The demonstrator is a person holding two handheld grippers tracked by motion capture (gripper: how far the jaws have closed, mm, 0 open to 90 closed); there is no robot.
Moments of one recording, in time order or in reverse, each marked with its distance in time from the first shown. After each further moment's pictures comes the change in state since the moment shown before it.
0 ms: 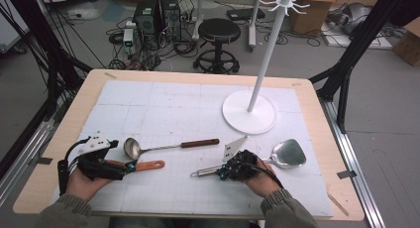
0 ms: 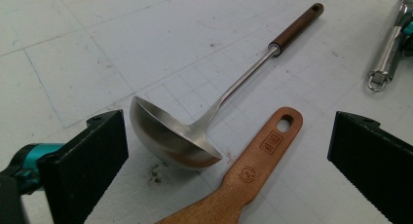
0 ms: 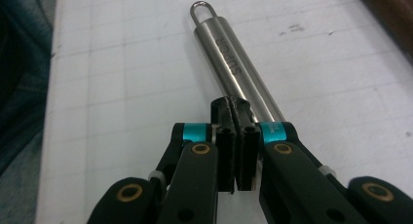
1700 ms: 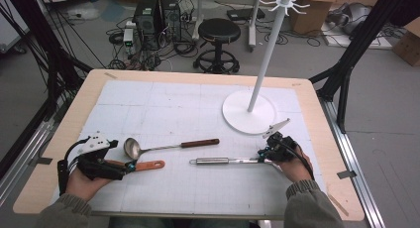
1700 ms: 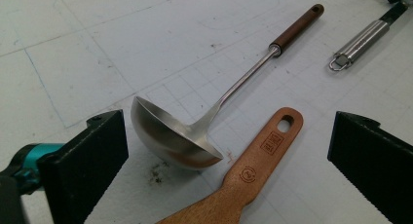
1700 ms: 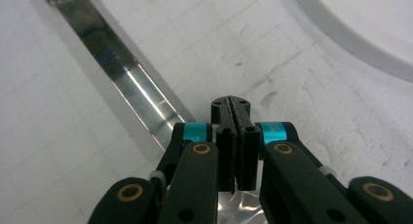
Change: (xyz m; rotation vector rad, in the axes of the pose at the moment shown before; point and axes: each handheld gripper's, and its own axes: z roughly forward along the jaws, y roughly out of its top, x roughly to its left) left arm 0.000 0.000 0.000 -0.004 0.001 -0.004; right arm -0.059 -0.076 -0.069 0.119 -0.282 0.344
